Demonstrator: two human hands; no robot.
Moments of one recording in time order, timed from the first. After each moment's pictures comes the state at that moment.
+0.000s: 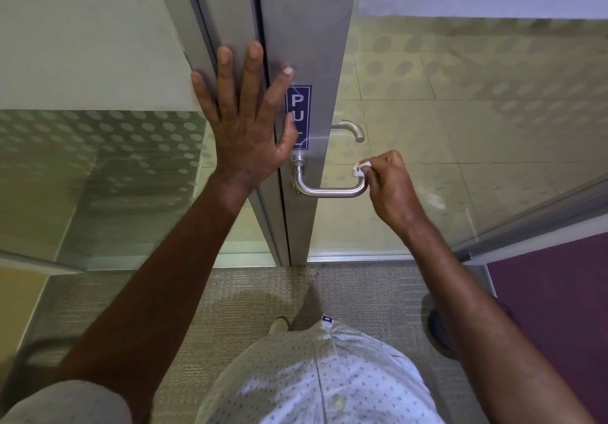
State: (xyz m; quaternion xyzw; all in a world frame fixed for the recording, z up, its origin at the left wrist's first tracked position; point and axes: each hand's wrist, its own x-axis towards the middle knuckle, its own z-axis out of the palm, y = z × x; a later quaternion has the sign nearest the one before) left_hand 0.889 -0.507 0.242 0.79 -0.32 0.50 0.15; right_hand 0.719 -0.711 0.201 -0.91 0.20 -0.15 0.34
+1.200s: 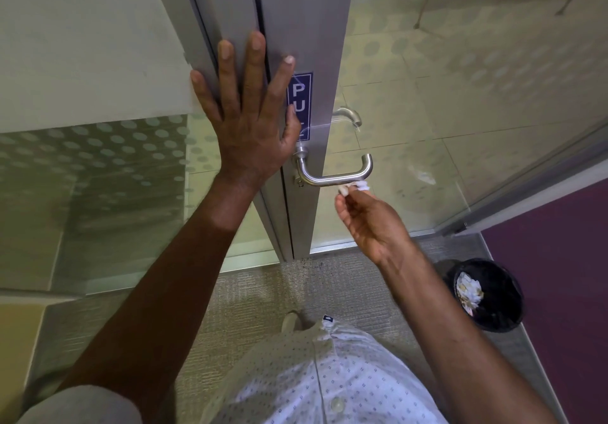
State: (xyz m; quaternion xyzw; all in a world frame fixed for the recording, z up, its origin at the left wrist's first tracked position) left_hand 0.891 -0.506 0.243 0.79 -0.34 0.49 0.16; right_hand 0.694 -0.617 0.185 -0.22 0.39 -0.16 0.88
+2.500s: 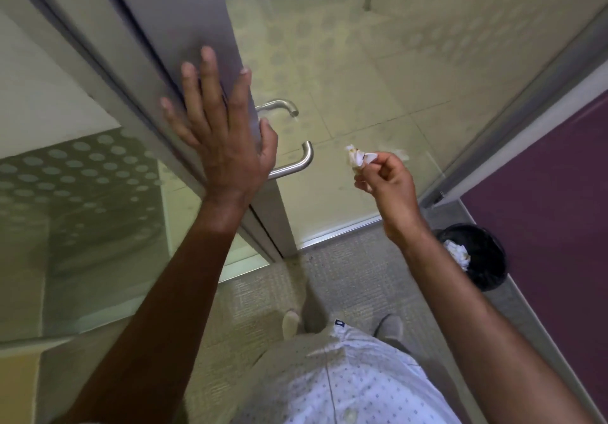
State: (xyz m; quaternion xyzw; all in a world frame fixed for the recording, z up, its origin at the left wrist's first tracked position) left_hand 0.817 -0.545 0.242 0.81 -0.37 0.39 0.24; right_hand 0.620 -0.694 0.177 -0.54 0.36 -0.31 0.70
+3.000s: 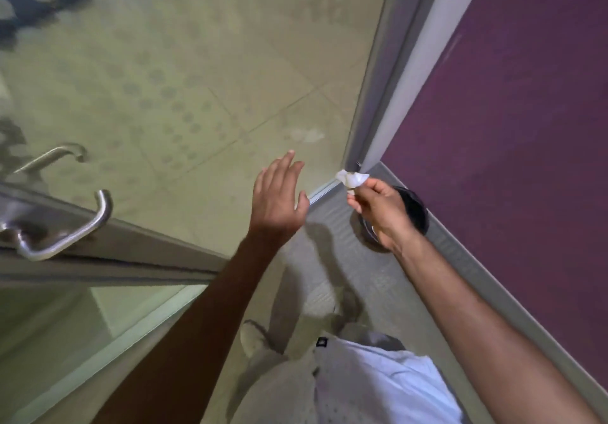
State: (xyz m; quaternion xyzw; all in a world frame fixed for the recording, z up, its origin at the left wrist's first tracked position) left_hand 0.583 -0.757 0.118 0.77 -0.58 -0.04 0.24; right_hand 0.402 -0.863 0.098 -0.34 0.53 -0.30 0.72
